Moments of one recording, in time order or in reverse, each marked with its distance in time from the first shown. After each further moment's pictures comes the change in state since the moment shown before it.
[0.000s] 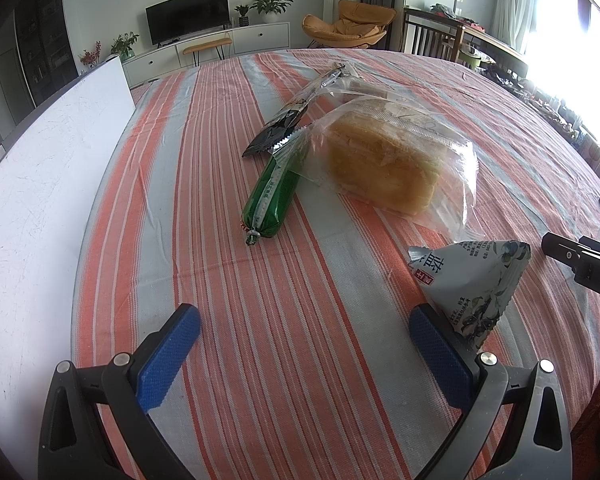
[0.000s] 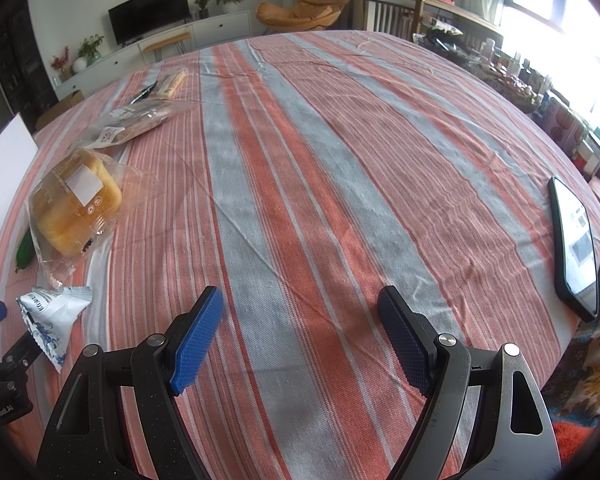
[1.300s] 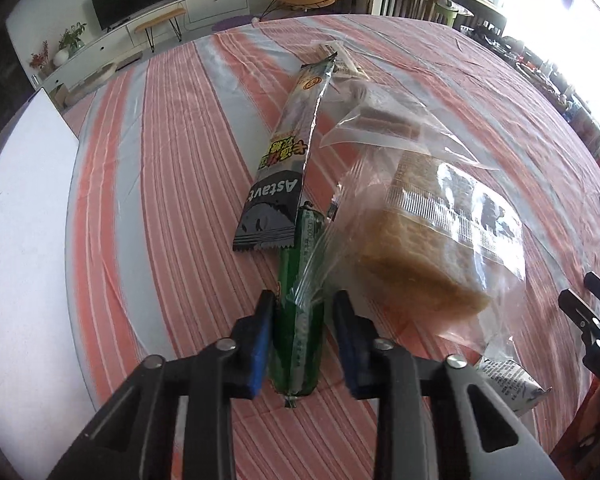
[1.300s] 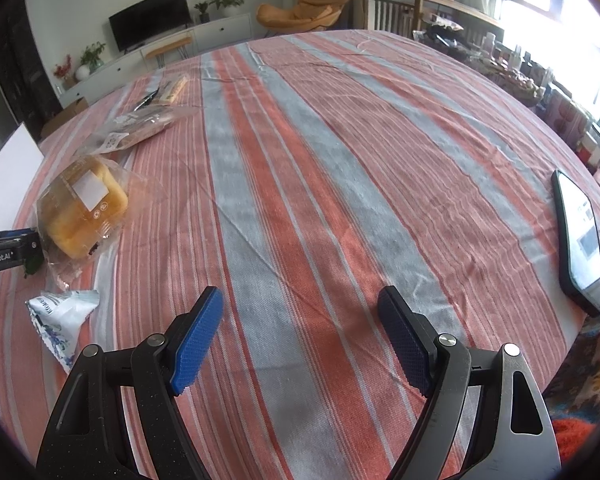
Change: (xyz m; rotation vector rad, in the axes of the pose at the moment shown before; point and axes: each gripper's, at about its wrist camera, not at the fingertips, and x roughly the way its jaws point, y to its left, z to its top) left arm 0.047 0.018 0.092 0.121 0.196 -0.068; right arm -0.001 -0.008 0.001 0.018 -0.002 0.033
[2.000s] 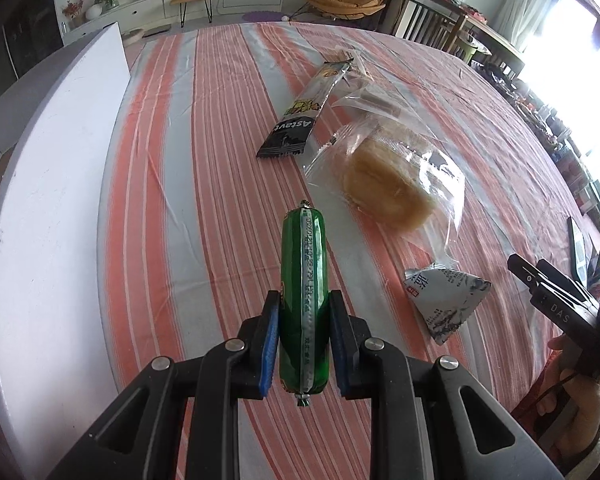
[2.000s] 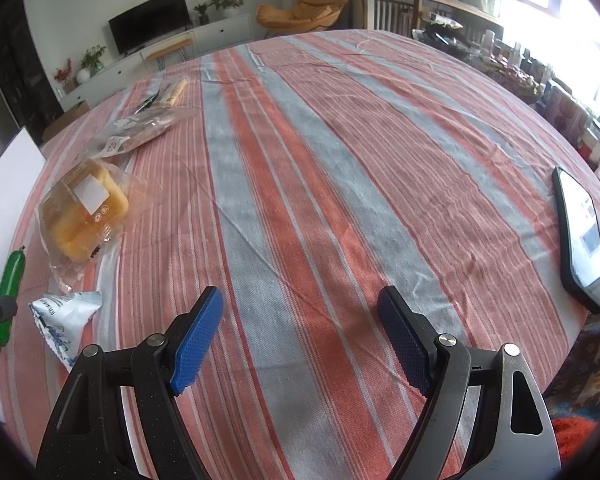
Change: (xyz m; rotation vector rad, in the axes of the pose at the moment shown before) left arm -0.059 0.006 -0.072 -0.185 -0.029 -0.091; right arm -0.001 -0.002 0.000 0.015 -0.003 0.015
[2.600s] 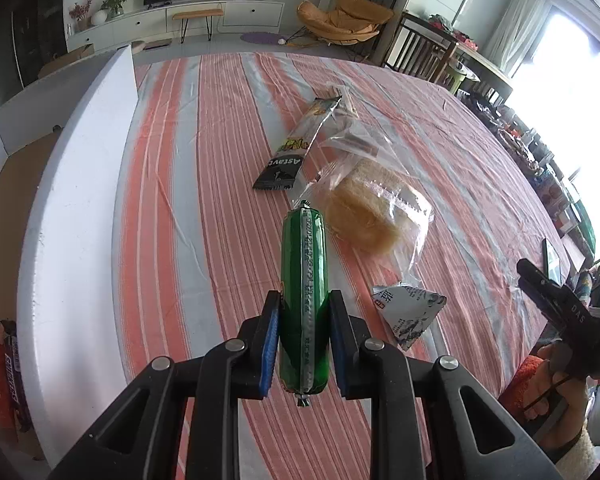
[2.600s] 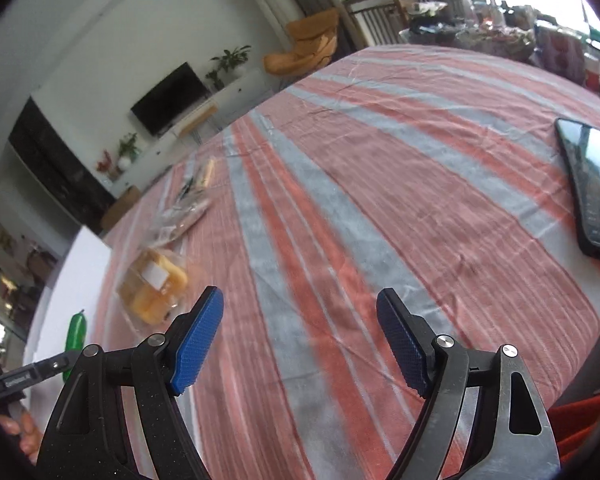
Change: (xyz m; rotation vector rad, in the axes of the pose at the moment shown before) left arm -0.042 0.003 0.000 -0.030 -0.094 -0.059; right arm -0.030 -0.046 -0.001 0.205 -0.099 0.399
